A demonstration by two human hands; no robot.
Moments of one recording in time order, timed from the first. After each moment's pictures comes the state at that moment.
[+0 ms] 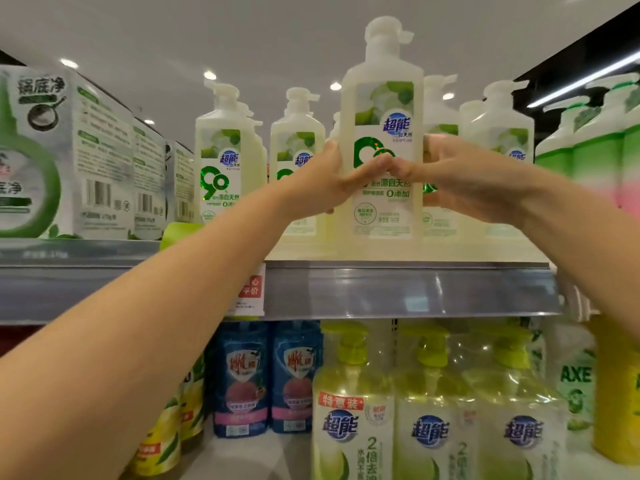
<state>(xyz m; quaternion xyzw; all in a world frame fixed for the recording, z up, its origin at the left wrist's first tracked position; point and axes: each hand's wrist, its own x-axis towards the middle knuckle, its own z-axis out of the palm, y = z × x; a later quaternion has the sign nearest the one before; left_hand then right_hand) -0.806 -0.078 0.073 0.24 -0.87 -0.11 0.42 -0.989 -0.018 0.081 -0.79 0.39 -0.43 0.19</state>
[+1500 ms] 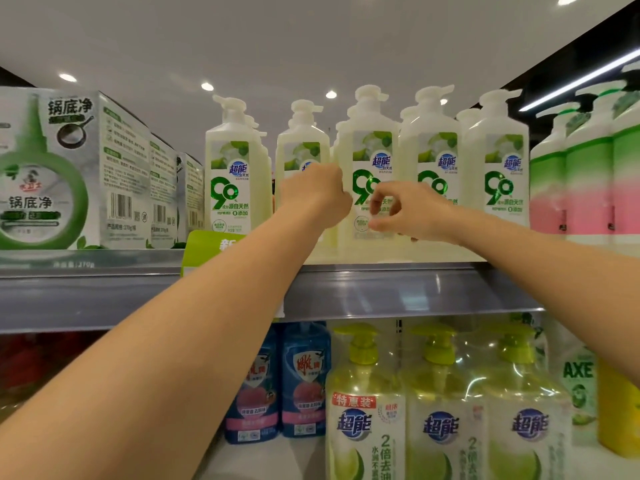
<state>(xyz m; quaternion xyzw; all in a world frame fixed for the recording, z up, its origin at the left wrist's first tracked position) -0.808 -0.092 0.073 0.50 -0.76 0.20 0.37 -0.965 -0.062 0.059 -0.74 0.57 -0.33 -0.10</state>
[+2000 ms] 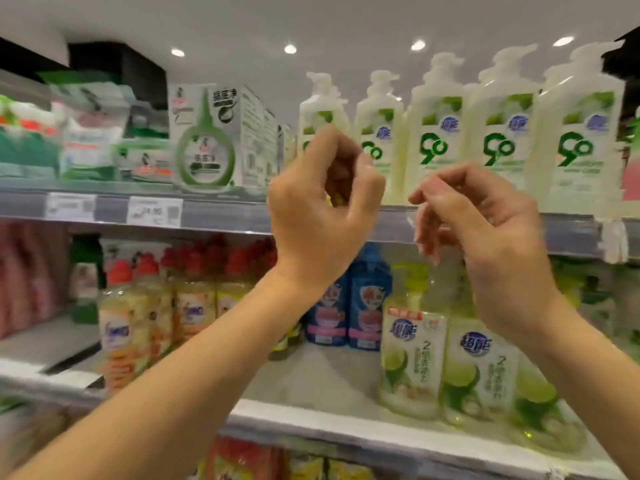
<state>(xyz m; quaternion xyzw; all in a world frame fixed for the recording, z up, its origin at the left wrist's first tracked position) -0.745 0.090 -0.022 0.14 -0.61 0.21 0.75 -0.892 0.114 -0.035 -0.73 0.15 -0.65 0.15</state>
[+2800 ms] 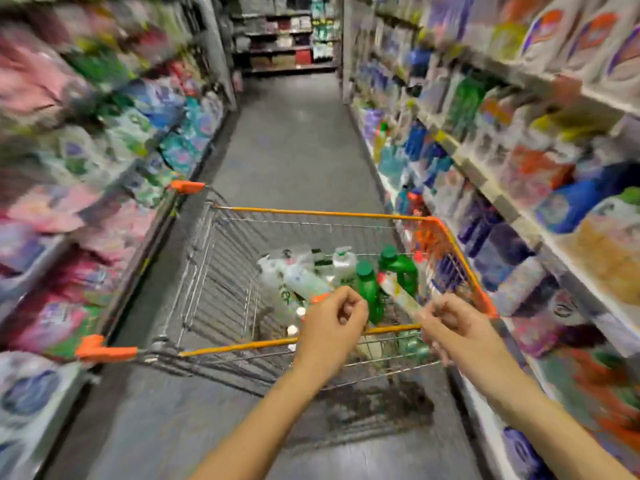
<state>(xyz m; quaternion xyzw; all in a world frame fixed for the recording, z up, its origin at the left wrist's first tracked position) -0.186 0.534 -0.416 0.82 -0.14 -0.01 0.56 -0.241 0.350 -0.398 -0.77 0.07 -0.01 0.63</state>
